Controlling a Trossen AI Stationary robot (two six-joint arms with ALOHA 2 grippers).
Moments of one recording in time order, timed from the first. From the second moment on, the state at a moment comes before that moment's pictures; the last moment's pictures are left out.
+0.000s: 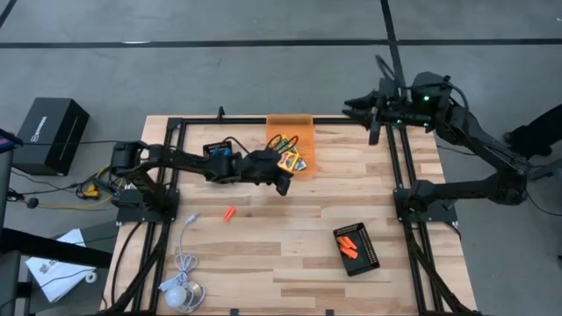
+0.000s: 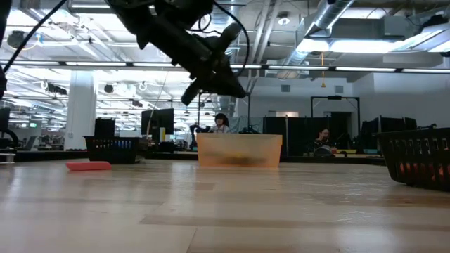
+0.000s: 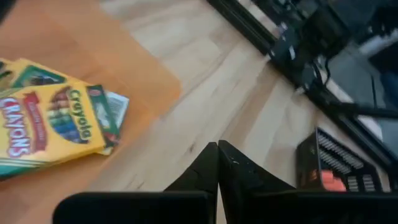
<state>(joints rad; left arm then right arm) 0.09 1.67 0.99 0.14 -0.15 -0.67 -0.49 1.02 1.33 -0.51 -0.23 0.04</state>
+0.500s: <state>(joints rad) -0.04 1.31 0.99 -0.80 -0.33 -0.81 -0.32 1.19 1.30 -0.63 -0.27 0.03</state>
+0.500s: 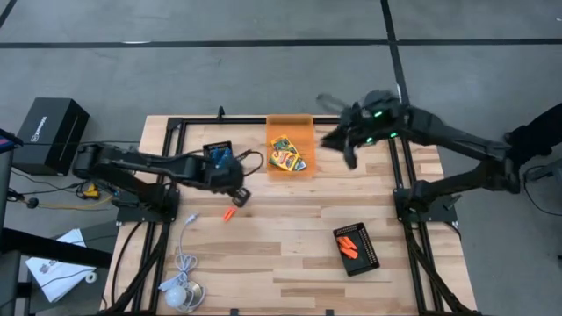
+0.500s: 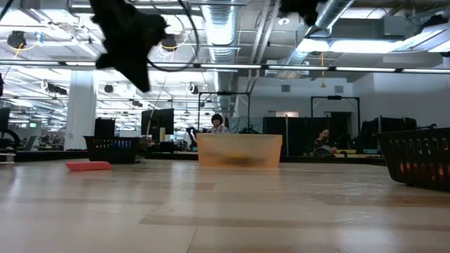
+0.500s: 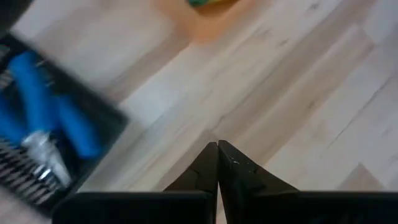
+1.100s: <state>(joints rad) -0.15 0.95 0.70 -0.96 -0.40 -1.14 -0.13 1.60 1.18 -0.09 -0.30 0.23</state>
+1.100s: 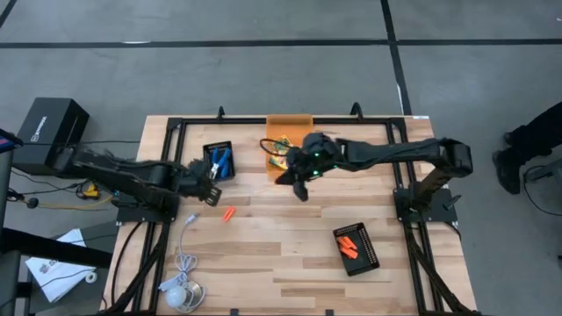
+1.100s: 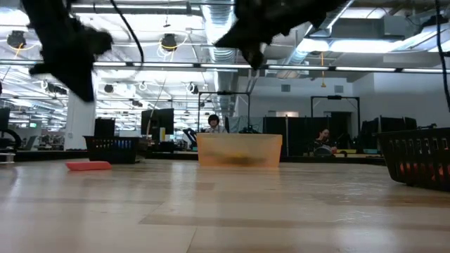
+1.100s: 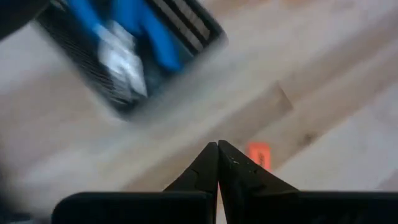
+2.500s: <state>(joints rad) -0.17 0.94 0.17 0.09 -0.15 -1.05 -0.17 1.56 1.19 -0.09 -0.23 0.29</state>
